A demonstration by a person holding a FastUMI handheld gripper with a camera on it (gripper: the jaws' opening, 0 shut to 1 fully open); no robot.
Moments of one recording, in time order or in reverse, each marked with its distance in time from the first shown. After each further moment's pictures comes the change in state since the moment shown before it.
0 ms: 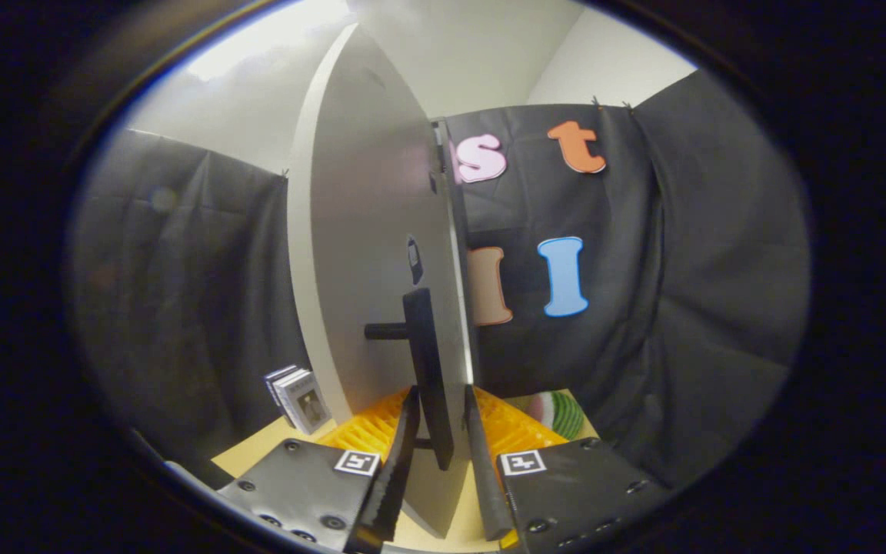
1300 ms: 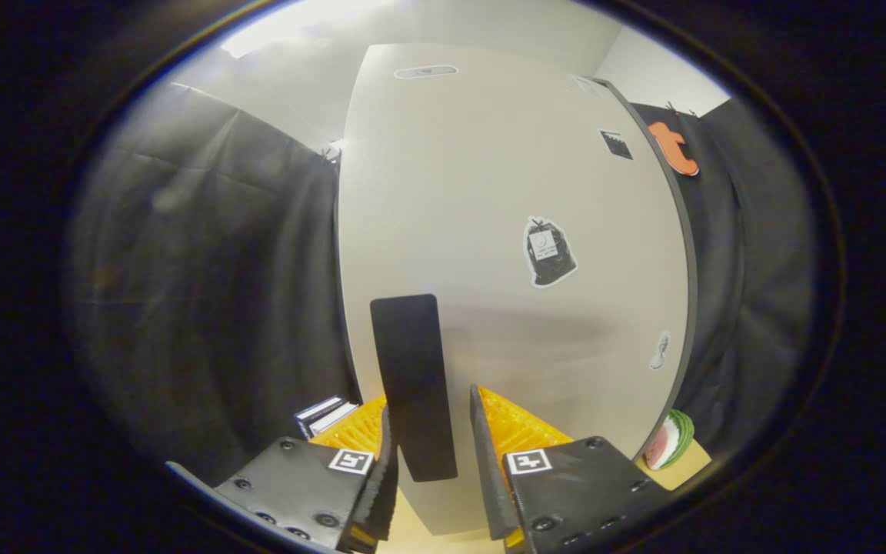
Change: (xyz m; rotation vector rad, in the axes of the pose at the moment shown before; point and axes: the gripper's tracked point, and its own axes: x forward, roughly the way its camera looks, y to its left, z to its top) arm 0.225 0.256 -0.018 -0.035 -0.065 0.026
